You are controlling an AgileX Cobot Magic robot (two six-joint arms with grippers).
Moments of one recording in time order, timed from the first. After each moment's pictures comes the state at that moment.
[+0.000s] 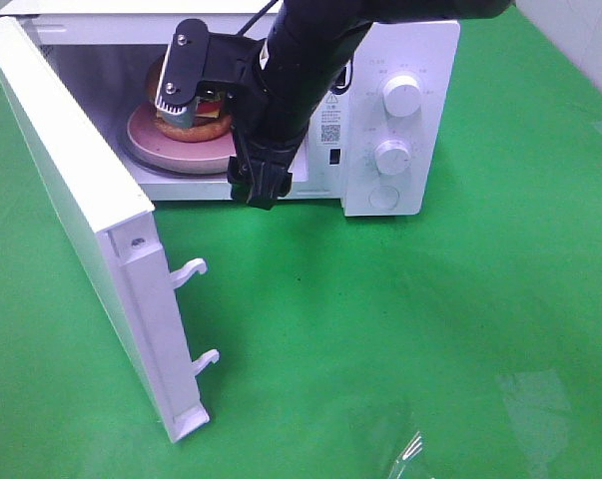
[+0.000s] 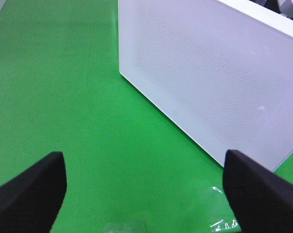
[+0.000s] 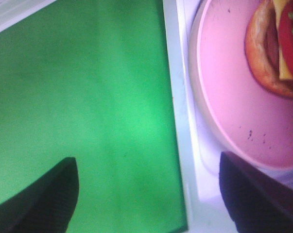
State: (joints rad) left arm 0.07 0.01 -0.52 -0.23 1.07 0.15; right arm 0.71 2.01 -1.60 -0.06 0.61 -0.82
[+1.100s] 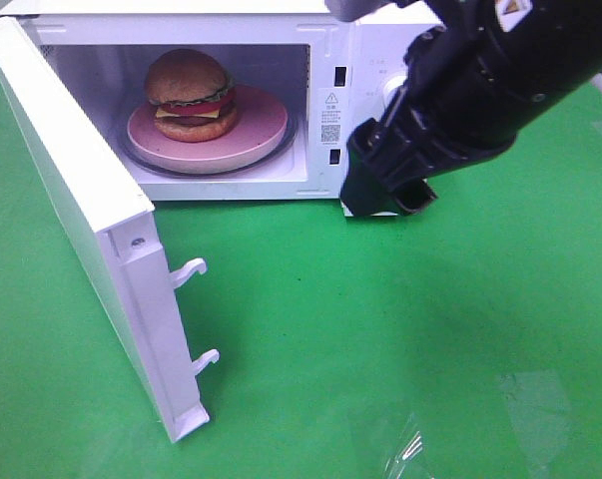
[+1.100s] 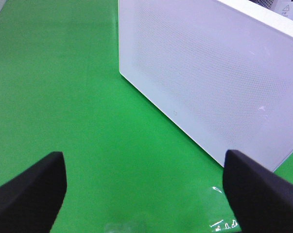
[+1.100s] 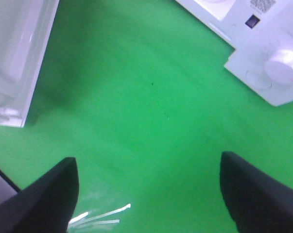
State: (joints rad) left arm 0.07 0.01 -0.52 -0.23 1.07 0.15; right arm 0.71 1.38 -1.09 -0.10 0.74 -0.06
